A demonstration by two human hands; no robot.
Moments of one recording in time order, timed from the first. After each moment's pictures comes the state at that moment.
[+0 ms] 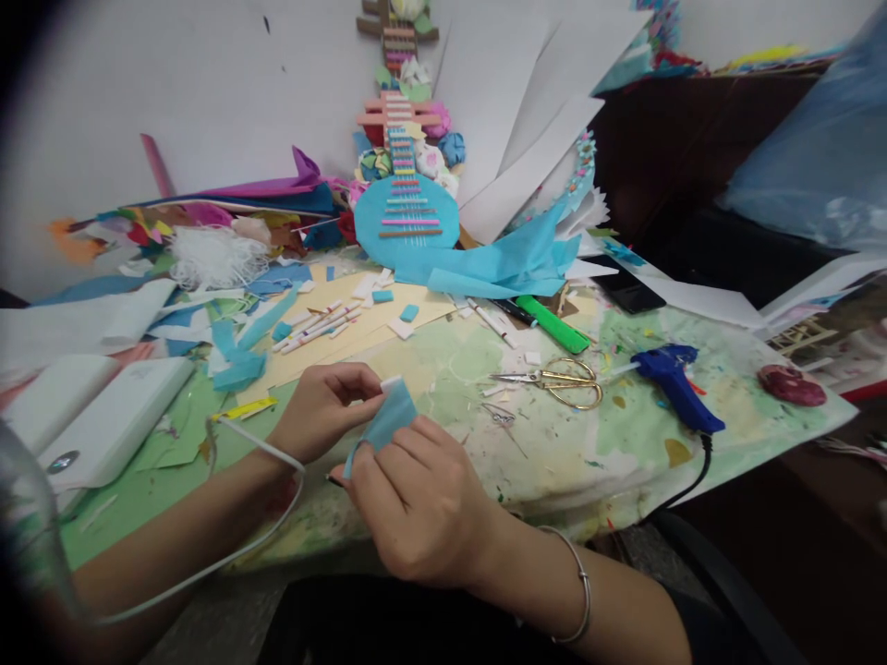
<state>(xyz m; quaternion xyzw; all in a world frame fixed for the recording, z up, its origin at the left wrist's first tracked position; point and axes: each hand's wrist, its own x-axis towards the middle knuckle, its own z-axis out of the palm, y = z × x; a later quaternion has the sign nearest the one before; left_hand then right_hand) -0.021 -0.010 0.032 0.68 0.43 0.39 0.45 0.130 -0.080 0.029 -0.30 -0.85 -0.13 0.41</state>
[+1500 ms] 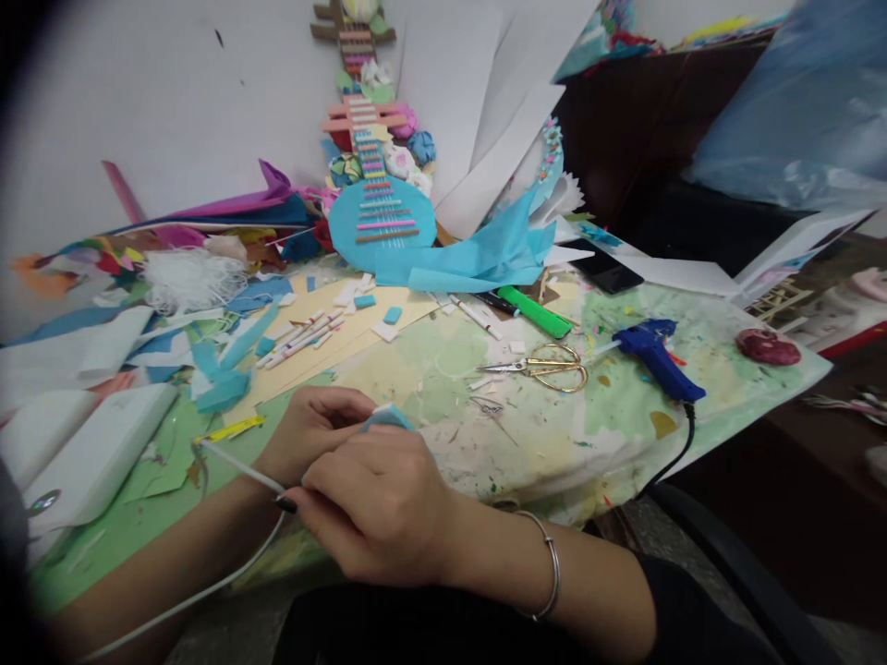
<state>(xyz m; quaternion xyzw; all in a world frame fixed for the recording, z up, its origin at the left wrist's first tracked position) -0.017 -0.020 0.035 0.64 0.38 0.36 0.56 0.113 -0.077 0.033 -0.27 -0.80 0.09 0.53</state>
